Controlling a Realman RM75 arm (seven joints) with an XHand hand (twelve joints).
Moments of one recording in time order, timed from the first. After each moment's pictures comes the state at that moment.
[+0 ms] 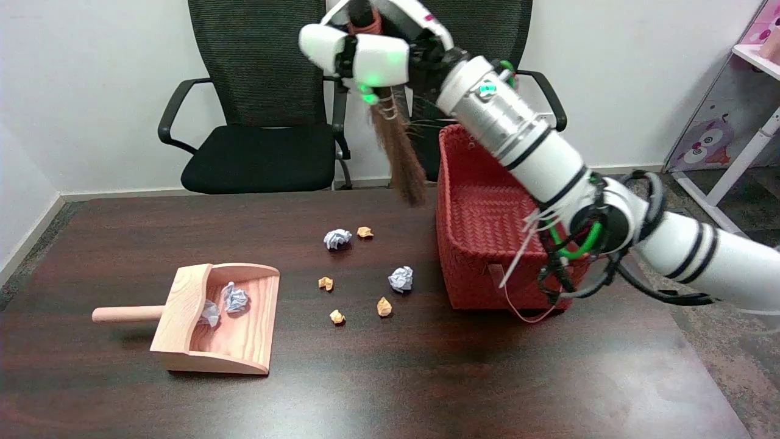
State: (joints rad) arm 0.69 -0.76 0.71 -1.76 1.34 -0.40 -2.39
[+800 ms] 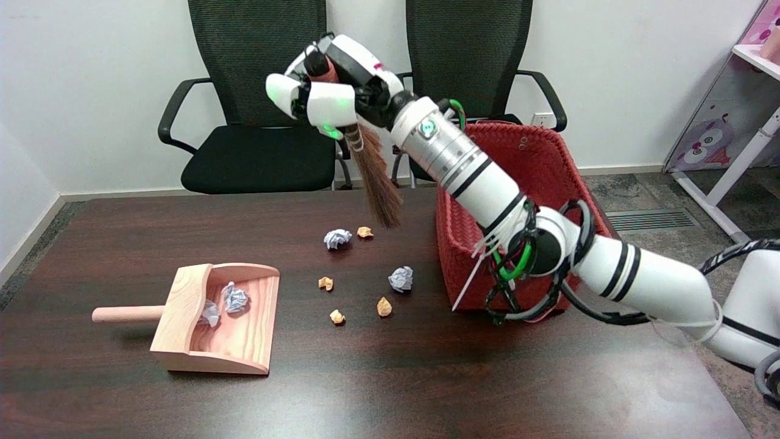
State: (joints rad) arm 0.69 -0.98 0.64 -1.56 1.32 -0.44 -2.51
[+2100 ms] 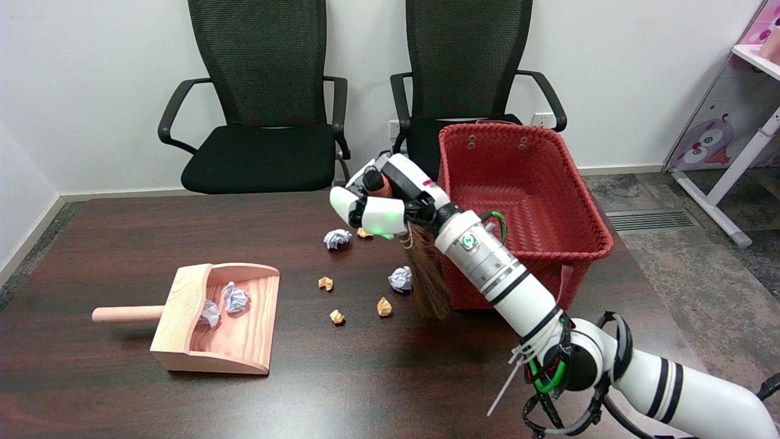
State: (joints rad) arm 0.16 -0.99 0.85 -1.65 1.13 -0.53 -2.56
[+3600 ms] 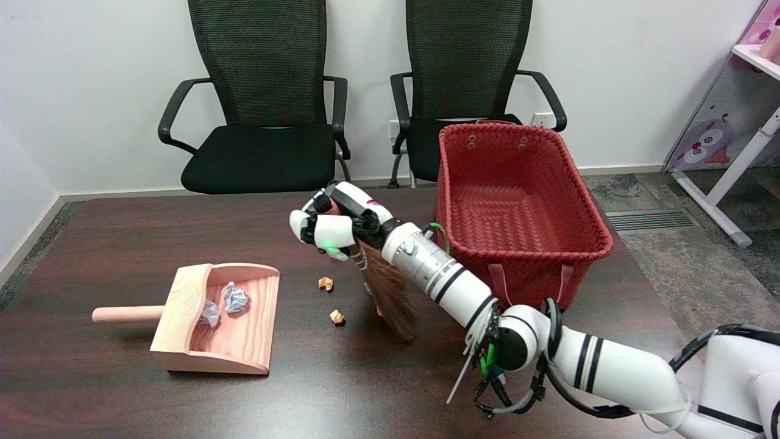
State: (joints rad) arm 0.38 -1.16 0.68 -1.32 1.11 -0.45 -2.36
